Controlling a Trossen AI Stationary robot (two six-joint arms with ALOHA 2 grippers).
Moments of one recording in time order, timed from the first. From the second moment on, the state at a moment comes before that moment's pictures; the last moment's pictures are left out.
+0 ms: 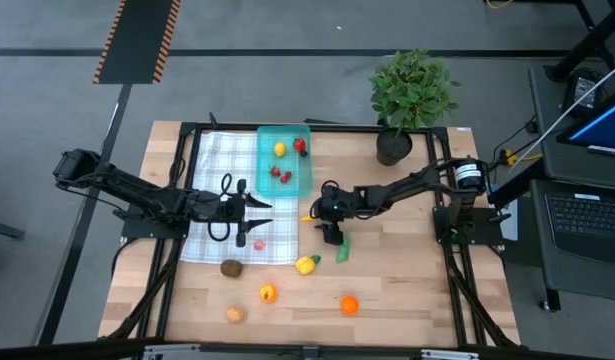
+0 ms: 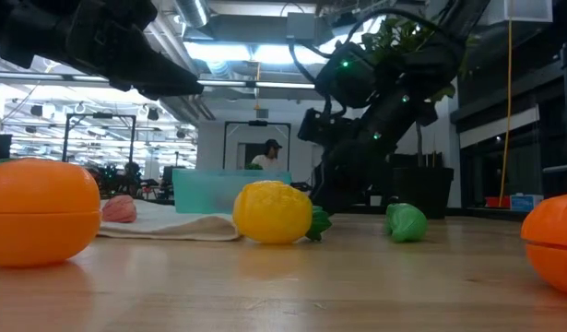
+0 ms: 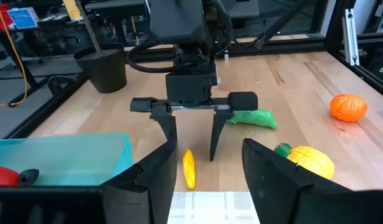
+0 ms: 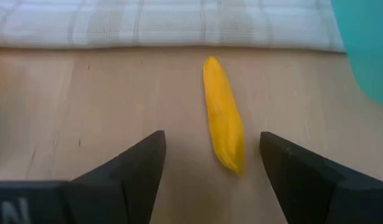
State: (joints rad) left arm -0.19 0.98 0.30 0.43 -0.31 0.01; right arm -0.04 1.91 0.91 0.15 -0.03 -0.06
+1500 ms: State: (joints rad) left arm -0.18 0.98 0.30 0.40 -0.31 0.01; right arm -0.10 1.72 0.92 0.12 -0.09 -0.08
